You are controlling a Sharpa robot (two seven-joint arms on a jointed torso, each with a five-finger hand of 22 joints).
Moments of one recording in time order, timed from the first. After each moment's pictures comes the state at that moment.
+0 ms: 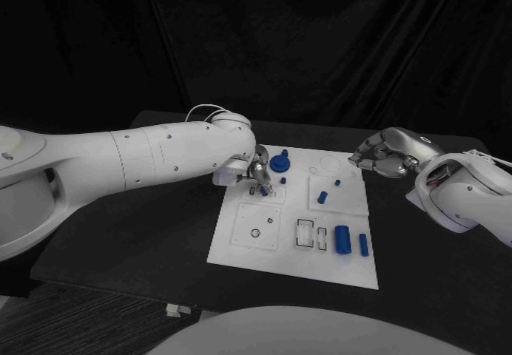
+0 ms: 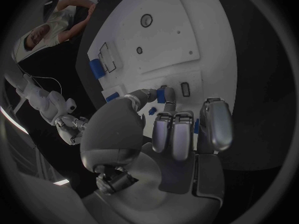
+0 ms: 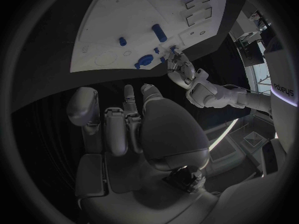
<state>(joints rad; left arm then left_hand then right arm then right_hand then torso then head) 1.36 -0.50 -0.21 1.25 -1.01 0.32 -0.59 1.09 -0.10 0.50 0.09 0.58 0.99 0.06 0.33 1.19 1.47 -0.06 1.52 1.31 1.47 -0.10 1.56 1.31 0.06 1.44 0.00 1.27 1.29 1.30 -0.94 -0.21 1.57 -1.34 -0.47 -0.13 1.35 0.05 -0.09 0.26 0.56 0.95 0.10 0.27 0.30 1.47 0.02 1.56 1.31 1.47 -0.05 1.45 1.30 0.09 1.40 0.06 1.02 1.29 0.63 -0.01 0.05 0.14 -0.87</state>
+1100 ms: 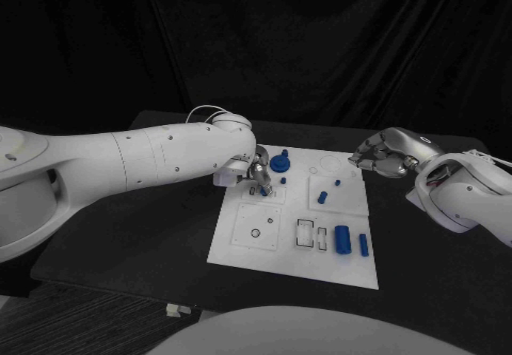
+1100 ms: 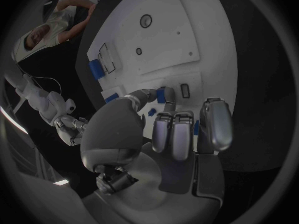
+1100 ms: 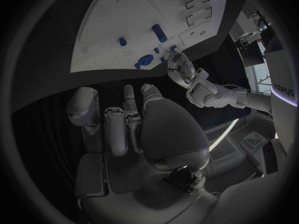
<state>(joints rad) 1.35 -0.49 -0.21 1.24 -1.01 0.33 -0.59 1.09 -0.10 0.50 0.09 0.58 0.99 0.06 0.33 1.19 1.47 -0.06 1.52 1.31 1.47 -0.10 1.56 1.31 0.06 1.44 0.00 1.27 1.29 1.30 -0.93 -0.21 1.57 -1.34 -0.47 -0.13 1.35 0.05 -0.09 0.26 0.56 0.95 0.10 0.27 0.30 1.47 0.02 1.56 1.31 1.47 -0.05 1.45 1.30 0.09 1.40 0.06 1.02 1.29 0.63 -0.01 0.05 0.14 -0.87</state>
